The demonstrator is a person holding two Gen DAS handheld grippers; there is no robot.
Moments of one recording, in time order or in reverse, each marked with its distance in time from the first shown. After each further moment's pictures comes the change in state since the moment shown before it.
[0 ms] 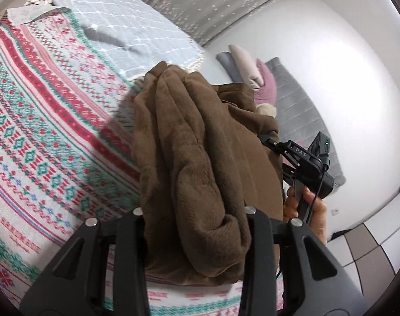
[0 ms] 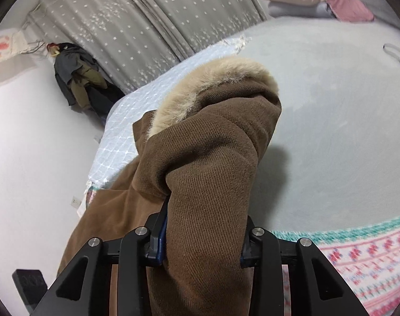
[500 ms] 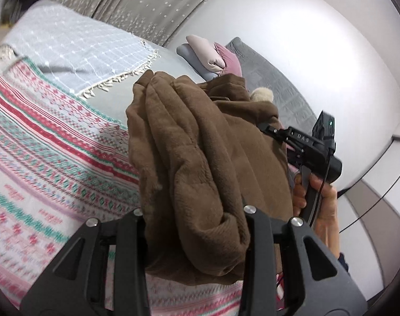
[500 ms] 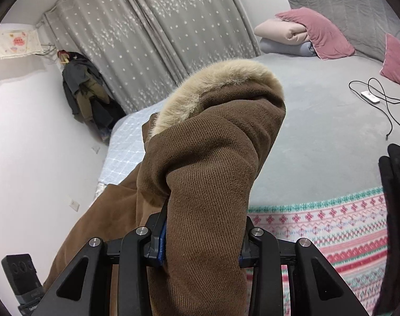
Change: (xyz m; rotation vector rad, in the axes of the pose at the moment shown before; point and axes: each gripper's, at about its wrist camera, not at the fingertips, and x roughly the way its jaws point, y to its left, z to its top) left arm -0.081 -0.132 -0.049 0.235 0.036 -0.024; right arm -0.186 0.018 -0.031 -0.049 -0.122 -0.063
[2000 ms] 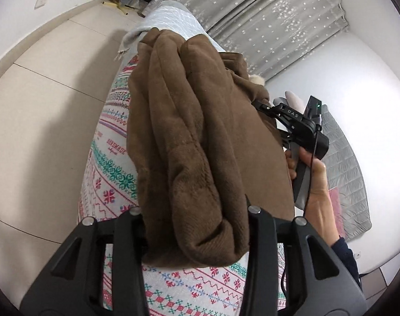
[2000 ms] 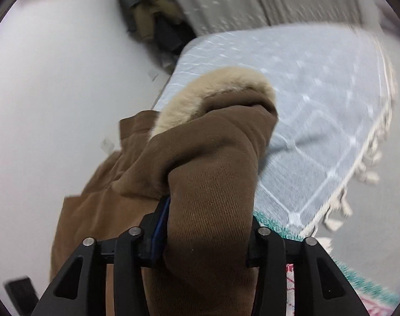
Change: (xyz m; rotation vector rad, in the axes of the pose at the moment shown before) left arm -0.100 0.267 0.000 -0.390 -0.195 0.309; right arm 0.421 0.257 -0.011 -0.232 0.343 0.303
